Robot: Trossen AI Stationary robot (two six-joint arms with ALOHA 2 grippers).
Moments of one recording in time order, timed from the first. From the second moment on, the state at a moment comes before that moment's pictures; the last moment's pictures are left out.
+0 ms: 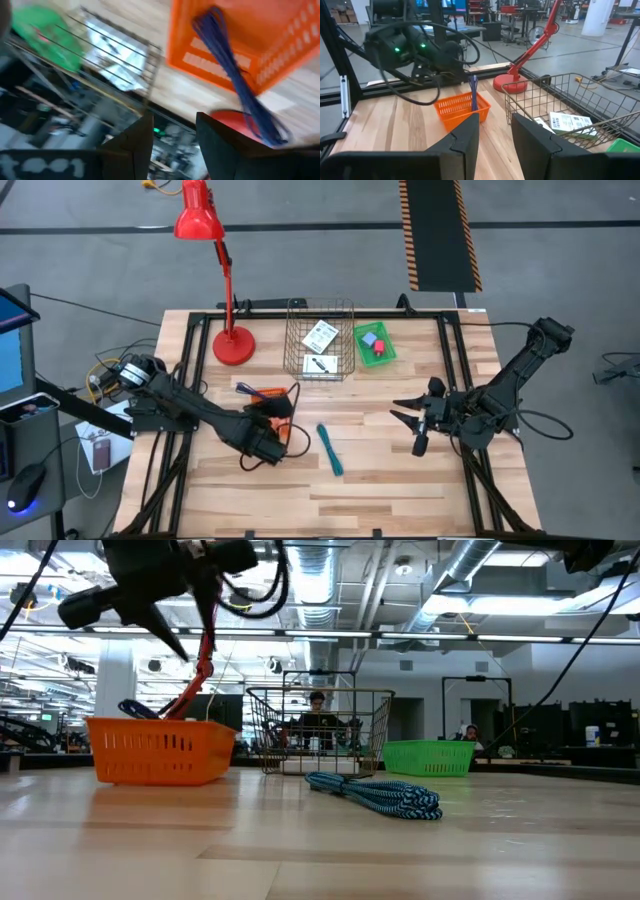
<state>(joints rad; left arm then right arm) -0.44 1.69 1.25 -1.26 -0.82 0.71 0.80 0.92 0.60 -0.02 1.10 0.31</state>
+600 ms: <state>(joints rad) -0.45 1.69 1.25 -0.50 -0.58 1.05 0.80 0.92 0.60 -0.03 1.10 0.31</state>
